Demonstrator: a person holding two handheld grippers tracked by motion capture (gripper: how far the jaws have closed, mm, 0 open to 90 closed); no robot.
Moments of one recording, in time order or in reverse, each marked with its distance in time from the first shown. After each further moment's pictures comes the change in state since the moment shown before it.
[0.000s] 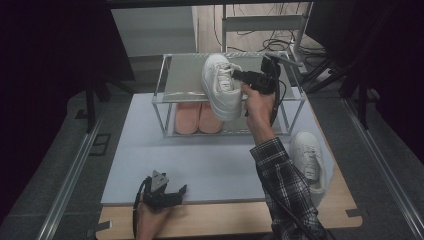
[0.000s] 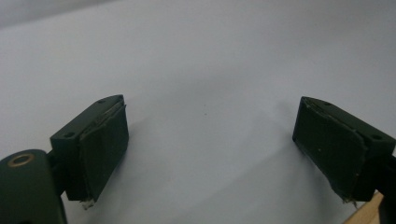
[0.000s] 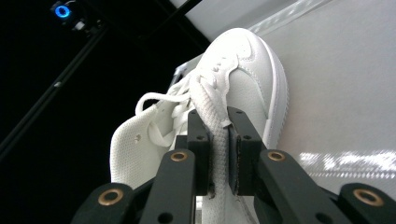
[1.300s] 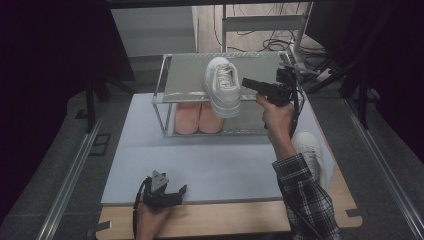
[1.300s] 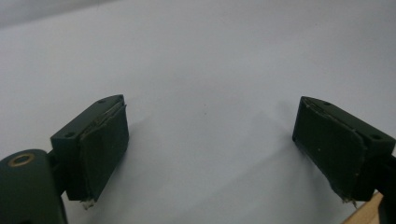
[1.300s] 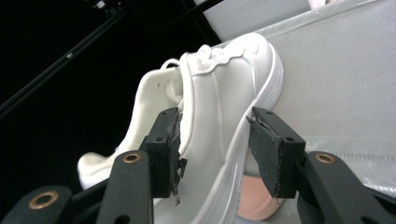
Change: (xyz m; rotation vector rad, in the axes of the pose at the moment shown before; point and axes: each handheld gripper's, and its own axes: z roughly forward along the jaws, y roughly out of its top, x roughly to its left) left arm -0.001 0.000 0.000 0.001 0.005 -0.003; right arm -0.026 -0.009 -0.045 0.008 0.077 -0.181
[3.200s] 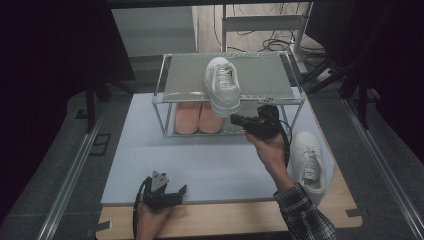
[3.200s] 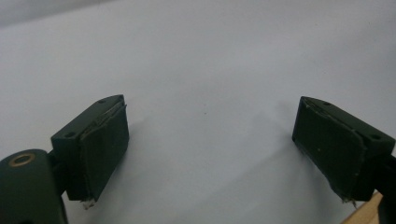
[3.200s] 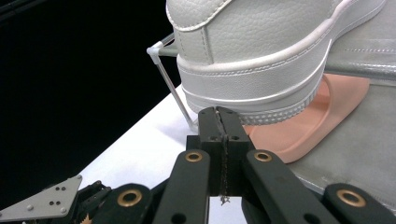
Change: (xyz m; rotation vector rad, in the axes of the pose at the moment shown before) left arm 0.000 0.000 0.000 -0.003 0.002 -0.002; right arm 0.015 -0.082 -0.003 0.146 0.132 -0.288
